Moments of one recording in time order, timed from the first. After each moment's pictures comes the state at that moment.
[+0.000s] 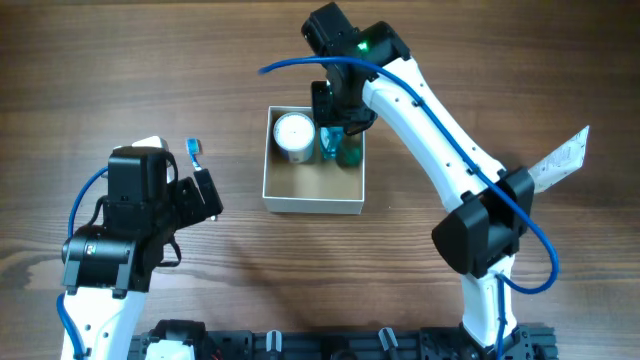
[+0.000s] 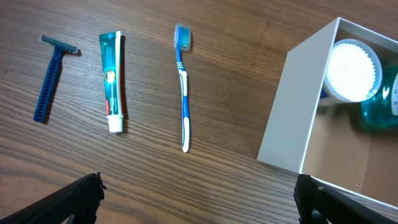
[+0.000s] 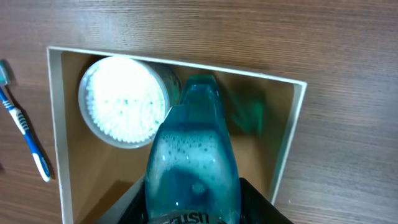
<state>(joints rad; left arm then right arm) -0.09 0.95 0.99 -1.04 -0.09 -0.39 0.57 2.14 2.14 -1.36 -0.02 0.49</state>
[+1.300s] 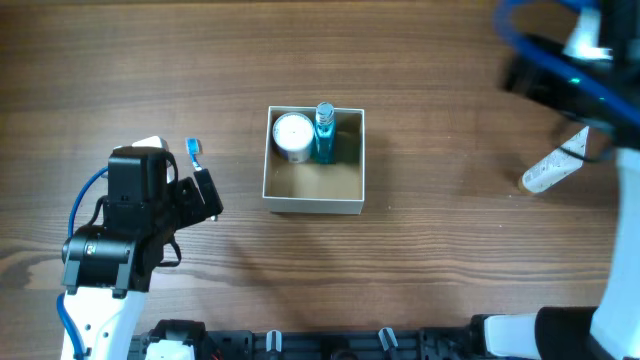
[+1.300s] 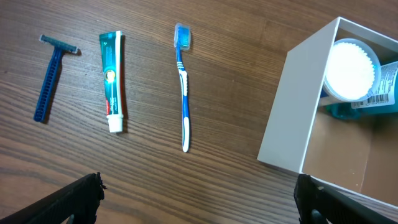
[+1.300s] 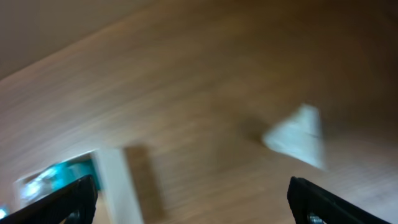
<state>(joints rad) -0.09 0.95 0.99 -1.04 -0.09 -0.39 -0.06 1.57 2.16 -1.58 0.12 0.37</state>
